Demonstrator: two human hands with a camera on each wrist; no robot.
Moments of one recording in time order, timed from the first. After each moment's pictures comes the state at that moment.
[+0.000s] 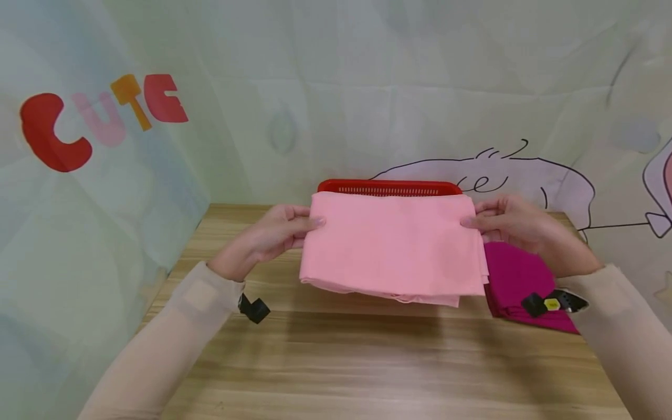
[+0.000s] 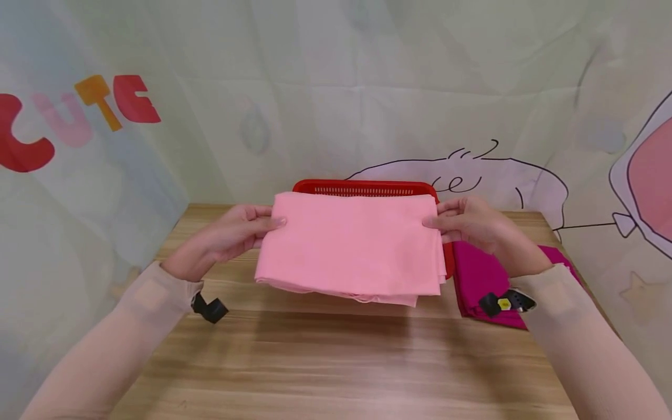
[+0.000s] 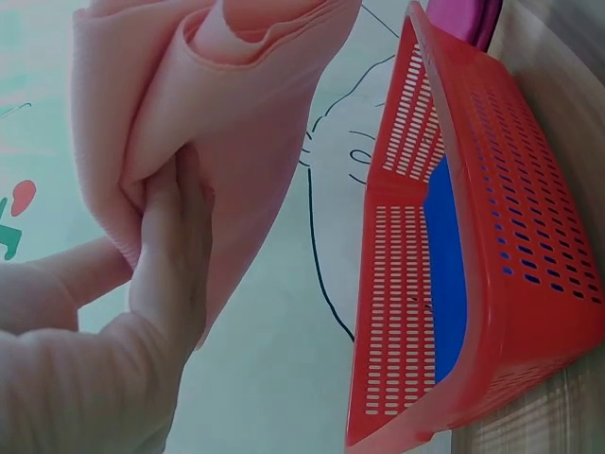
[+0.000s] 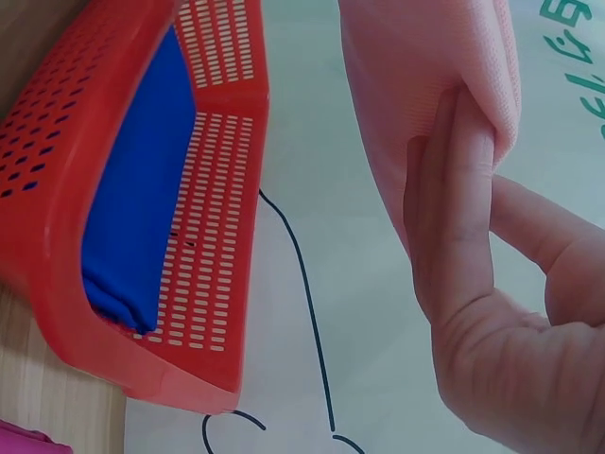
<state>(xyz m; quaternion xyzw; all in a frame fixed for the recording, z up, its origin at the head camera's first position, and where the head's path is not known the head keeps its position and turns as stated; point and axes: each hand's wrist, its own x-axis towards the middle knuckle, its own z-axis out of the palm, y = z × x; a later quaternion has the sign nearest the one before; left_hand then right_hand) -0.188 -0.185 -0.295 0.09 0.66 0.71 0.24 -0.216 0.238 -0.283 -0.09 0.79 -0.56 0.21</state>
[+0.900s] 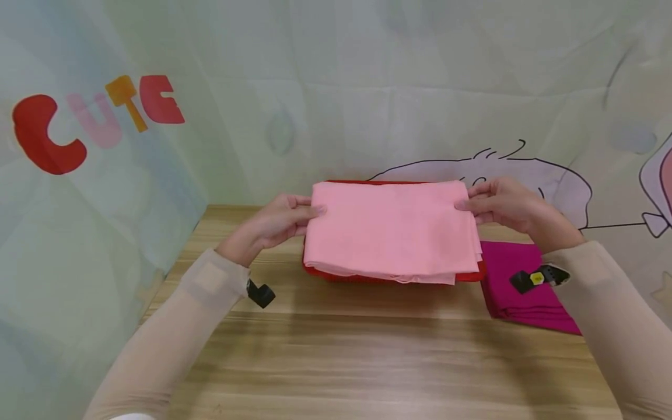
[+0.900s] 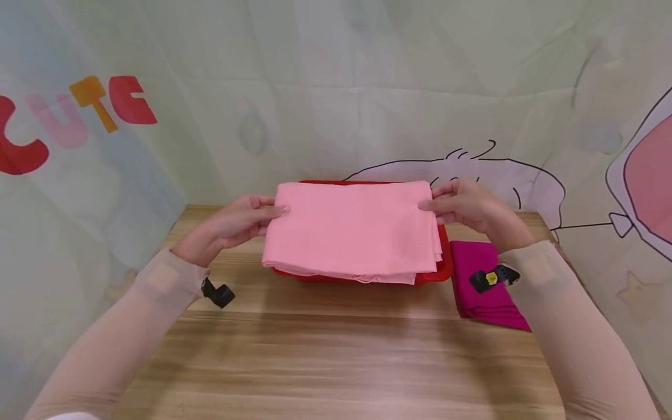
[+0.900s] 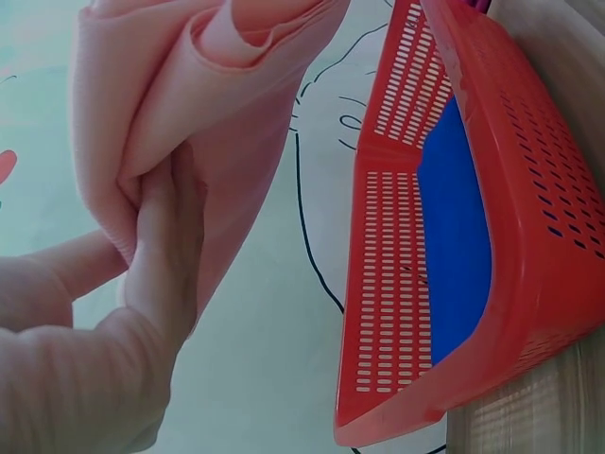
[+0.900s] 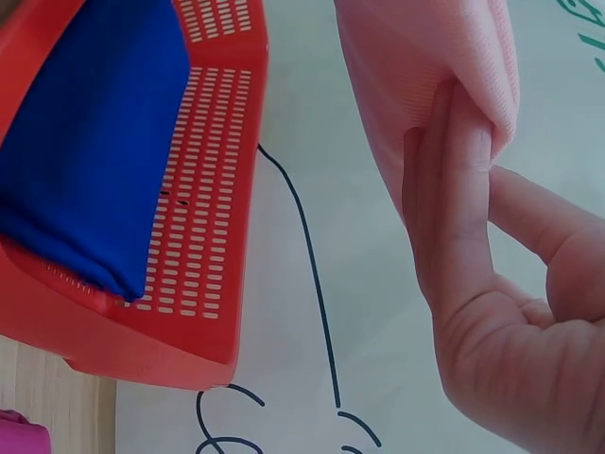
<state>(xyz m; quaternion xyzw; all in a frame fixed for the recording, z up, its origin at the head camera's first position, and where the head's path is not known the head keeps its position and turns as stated) -0.216 -0.179 -0.294 0.07 0.65 0.72 0.24 -0.248 0.237 -0.274 -0.08 0.80 -0.56 0.21</state>
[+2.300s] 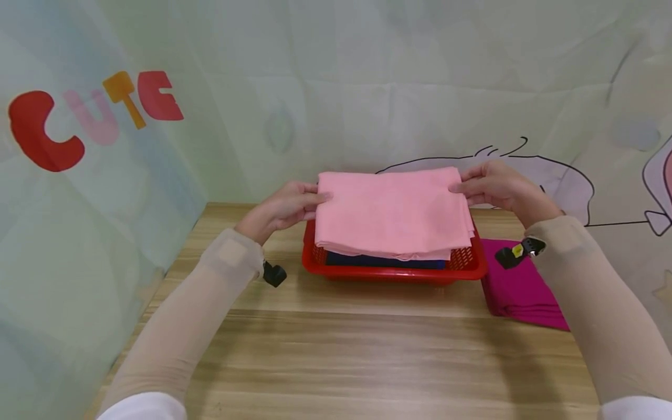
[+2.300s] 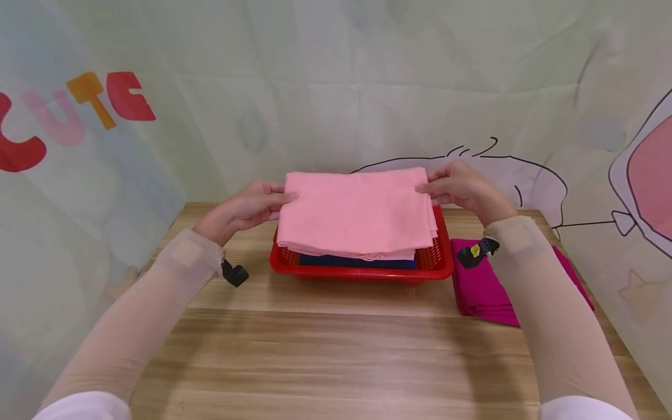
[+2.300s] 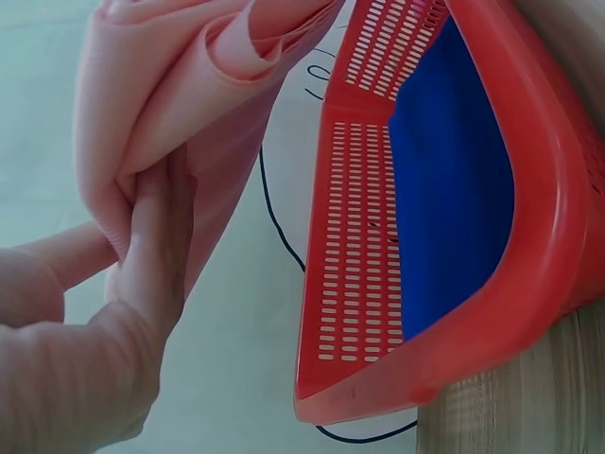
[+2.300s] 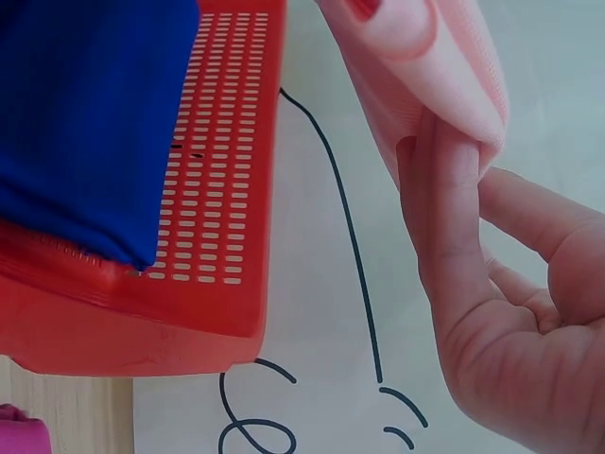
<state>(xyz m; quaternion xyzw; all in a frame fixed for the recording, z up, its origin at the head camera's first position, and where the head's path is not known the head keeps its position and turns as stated) -0.256 -0.167 -0.299 0.02 0.68 0.70 0.24 -0.289 0.231 -0.277 -0.04 0.81 -0.56 0.20</state>
